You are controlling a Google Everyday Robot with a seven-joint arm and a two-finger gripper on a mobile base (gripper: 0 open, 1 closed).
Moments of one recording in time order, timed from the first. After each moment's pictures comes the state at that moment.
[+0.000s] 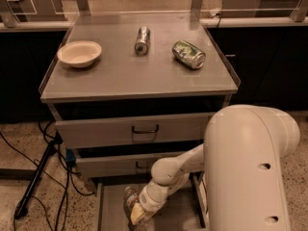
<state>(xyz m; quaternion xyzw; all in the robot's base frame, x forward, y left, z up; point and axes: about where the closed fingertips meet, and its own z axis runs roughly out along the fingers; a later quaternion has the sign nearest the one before) 0.399 0.053 0.363 0.22 -0.94 -0.26 0.08</state>
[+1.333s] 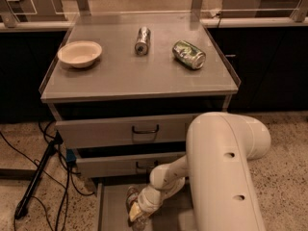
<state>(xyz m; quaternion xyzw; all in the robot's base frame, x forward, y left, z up) 0.428 0.067 0.290 0.16 -0.95 -0.27 0.06</state>
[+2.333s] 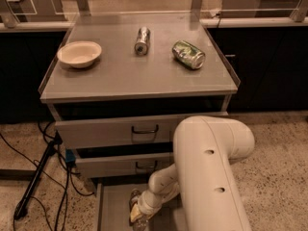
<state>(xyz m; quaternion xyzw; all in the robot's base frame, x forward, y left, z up) 0.436 0.066 0.244 0.11 -0.96 -0.25 0.06</state>
